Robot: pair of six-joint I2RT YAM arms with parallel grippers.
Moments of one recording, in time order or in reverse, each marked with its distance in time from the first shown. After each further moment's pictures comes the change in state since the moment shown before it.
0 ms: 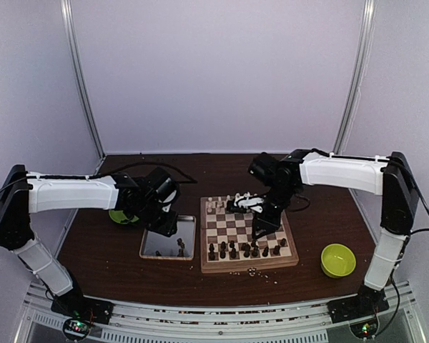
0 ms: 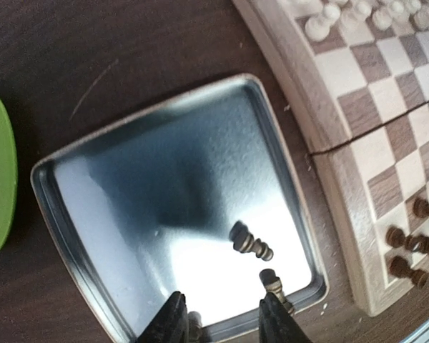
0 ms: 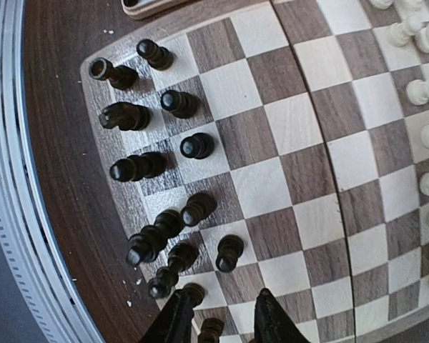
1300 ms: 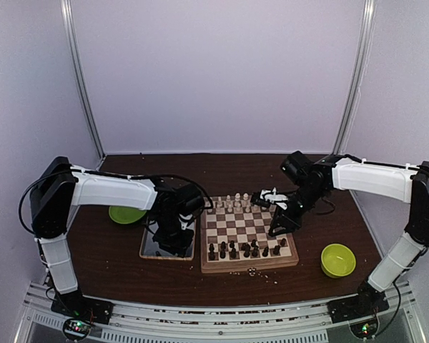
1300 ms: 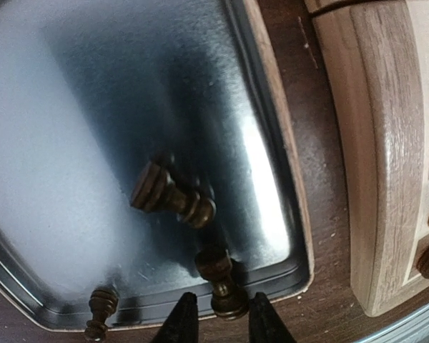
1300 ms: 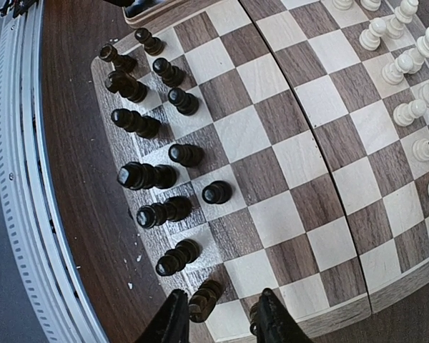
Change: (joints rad) left arm -0.089 0.292 0.206 -0.275 0.169 -0.154; right arm -0.154 -0.244 -0.268 0.138 -0.134 -0.019
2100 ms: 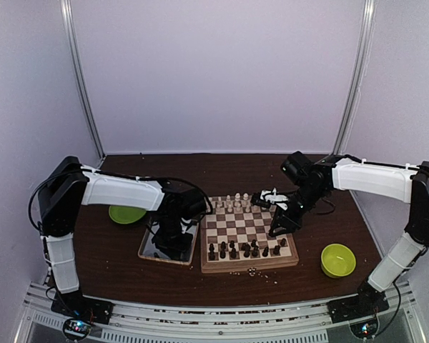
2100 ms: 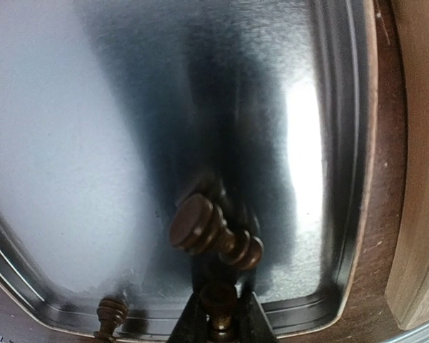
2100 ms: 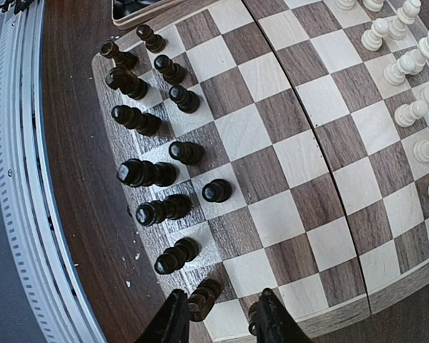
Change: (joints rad) left arm 0.000 0.067 0.036 -0.079 -0.017 0.000; right arm -0.004 0.000 -0.004 0.000 -0.001 -0.016
